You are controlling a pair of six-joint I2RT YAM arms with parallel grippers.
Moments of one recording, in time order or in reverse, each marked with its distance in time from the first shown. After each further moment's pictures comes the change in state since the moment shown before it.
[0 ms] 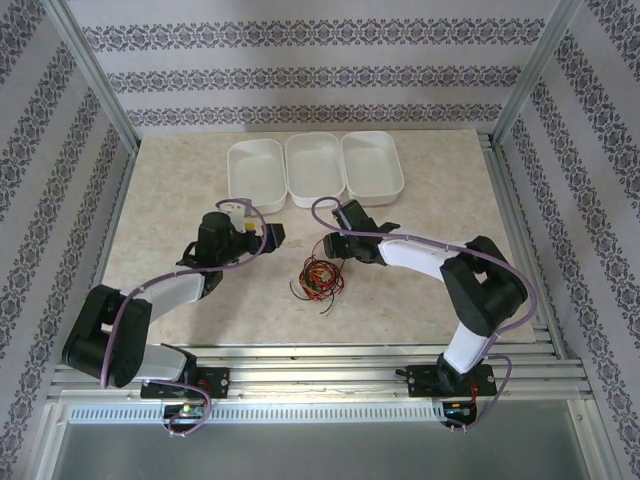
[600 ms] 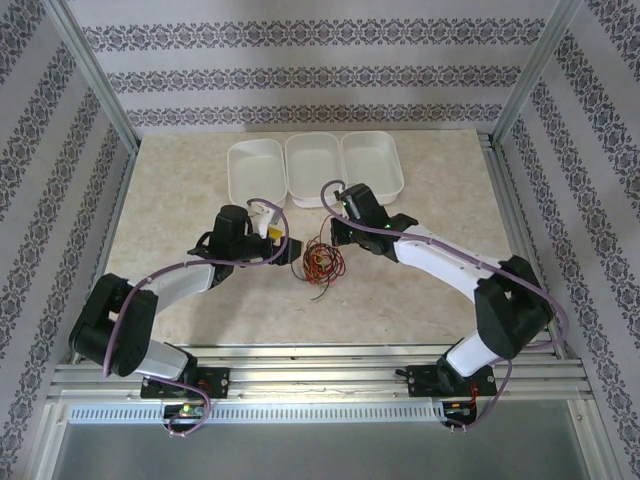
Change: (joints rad) left arm -0.061 0.072 0.116 -0.164 0.246 0.224; right arm 0.011 -0.197 0.079 -0.086 -0.005 -0.025
